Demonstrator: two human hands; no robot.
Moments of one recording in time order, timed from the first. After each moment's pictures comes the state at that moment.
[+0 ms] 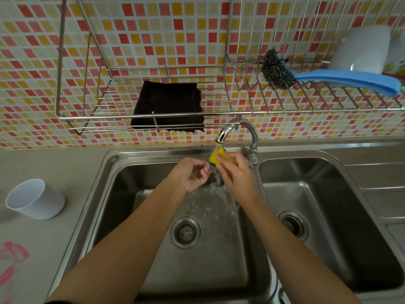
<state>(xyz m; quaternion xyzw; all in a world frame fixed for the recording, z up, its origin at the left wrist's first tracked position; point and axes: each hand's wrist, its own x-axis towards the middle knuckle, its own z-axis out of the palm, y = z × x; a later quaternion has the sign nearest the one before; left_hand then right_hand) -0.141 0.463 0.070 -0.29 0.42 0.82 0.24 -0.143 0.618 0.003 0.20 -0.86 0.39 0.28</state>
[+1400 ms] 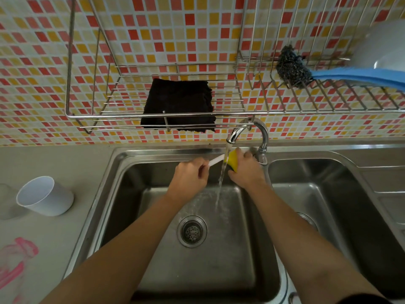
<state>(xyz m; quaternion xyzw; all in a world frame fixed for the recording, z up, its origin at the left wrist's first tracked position) -0.123 0.437 0.045 0.11 0.93 0.30 -0.17 -0.185 0.617 0.002 0.04 -0.99 0.14 -0.04</state>
